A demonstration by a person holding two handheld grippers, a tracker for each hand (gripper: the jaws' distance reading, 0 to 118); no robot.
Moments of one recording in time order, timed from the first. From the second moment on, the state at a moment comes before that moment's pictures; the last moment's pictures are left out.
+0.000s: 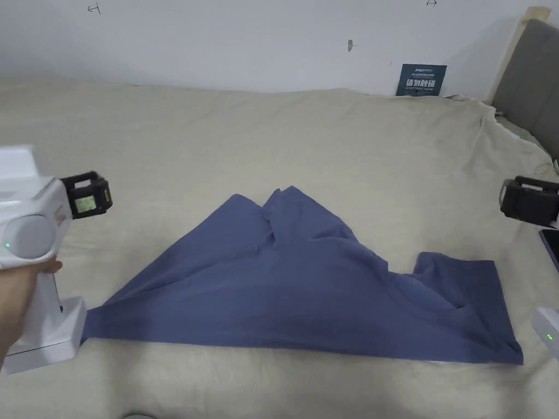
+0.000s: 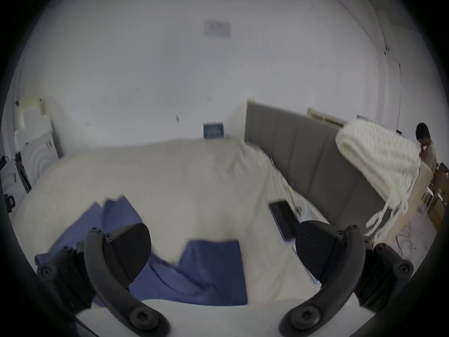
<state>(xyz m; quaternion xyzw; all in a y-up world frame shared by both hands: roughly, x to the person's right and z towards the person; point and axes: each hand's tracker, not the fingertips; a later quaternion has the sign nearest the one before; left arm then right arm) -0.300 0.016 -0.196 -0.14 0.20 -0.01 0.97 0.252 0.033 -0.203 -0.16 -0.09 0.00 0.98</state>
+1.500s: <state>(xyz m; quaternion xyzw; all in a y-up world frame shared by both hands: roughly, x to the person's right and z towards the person) -0.218 -0.054 -0.179 -0.11 0.10 -0.03 0.99 0.133 -0.004 -0.271 -0.17 0.07 0.04 0.98</state>
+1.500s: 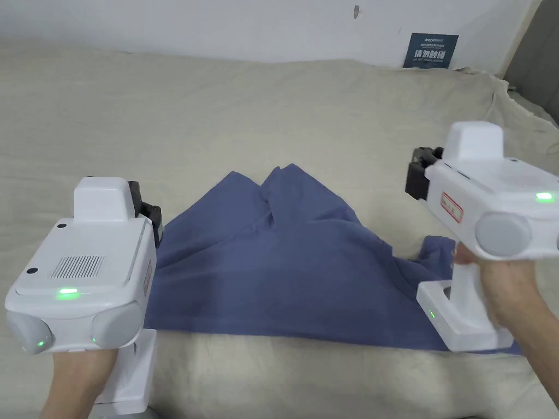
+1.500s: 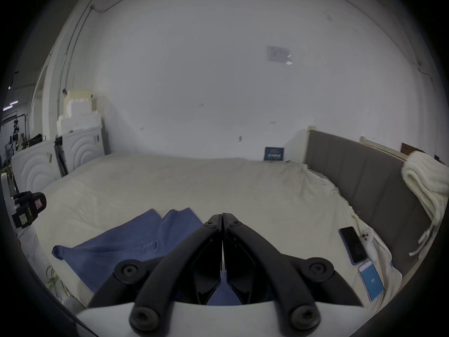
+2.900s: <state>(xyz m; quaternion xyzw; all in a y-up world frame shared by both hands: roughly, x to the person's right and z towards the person) -0.310 -0.107 -0.238 -0.29 0.17 0.14 0.93 0.077 -0.119 -0.517 -0.53 0.09 0.06 0.84</state>
